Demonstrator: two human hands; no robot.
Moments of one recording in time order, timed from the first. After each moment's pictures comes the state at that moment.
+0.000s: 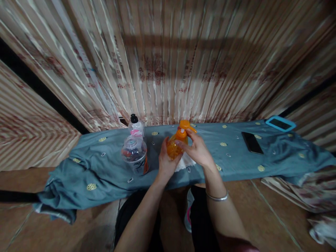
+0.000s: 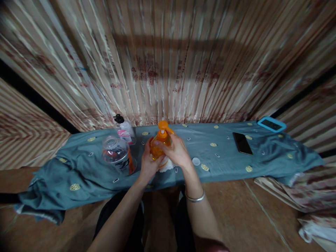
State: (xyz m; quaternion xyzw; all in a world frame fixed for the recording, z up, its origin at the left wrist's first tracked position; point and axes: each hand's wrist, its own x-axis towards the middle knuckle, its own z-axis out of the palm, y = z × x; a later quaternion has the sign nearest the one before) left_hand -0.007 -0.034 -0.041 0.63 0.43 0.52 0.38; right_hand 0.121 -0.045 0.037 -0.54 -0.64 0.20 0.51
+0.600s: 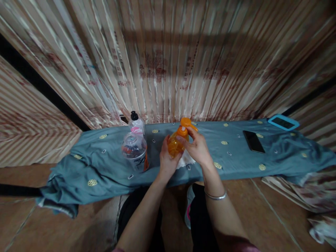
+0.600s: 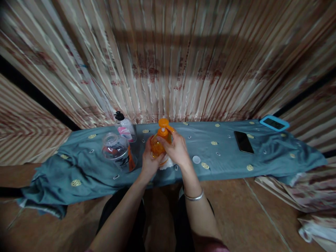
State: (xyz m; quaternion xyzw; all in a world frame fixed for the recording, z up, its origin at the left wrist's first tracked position) left_hand -0.002 -0.038 -0.041 0.62 0.43 0.53 0.39; right_hand 0.118 -0.045 0.029 -0.55 -0.61 0.20 0.53
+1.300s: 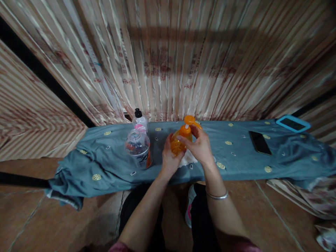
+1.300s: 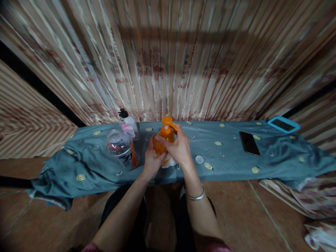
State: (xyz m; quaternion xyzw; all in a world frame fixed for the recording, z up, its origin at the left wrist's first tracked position) left_hand -0.003 -0.039 -0.041 0.62 0.42 0.54 0.38; right_hand 0.114 -0.043 0.023 -0.55 -0.58 0.19 0.56
